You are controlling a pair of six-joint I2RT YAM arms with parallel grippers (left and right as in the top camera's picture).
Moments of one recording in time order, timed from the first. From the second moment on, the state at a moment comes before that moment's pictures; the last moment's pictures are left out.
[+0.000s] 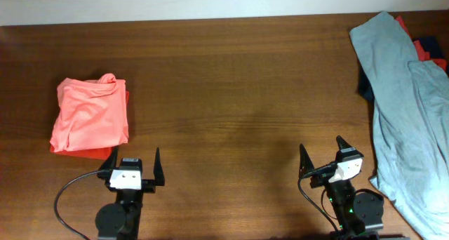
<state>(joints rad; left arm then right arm) -0.08 0.02 0.02 -0.09 -0.04 0.08 0.08 0.02 0.01 -0.06 -0.12 0.03</state>
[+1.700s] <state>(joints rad) -0.08 0.02 0.02 -0.09 -0.04 0.08 0.08 0.02 0.01 -0.06 -0.12 0.03</state>
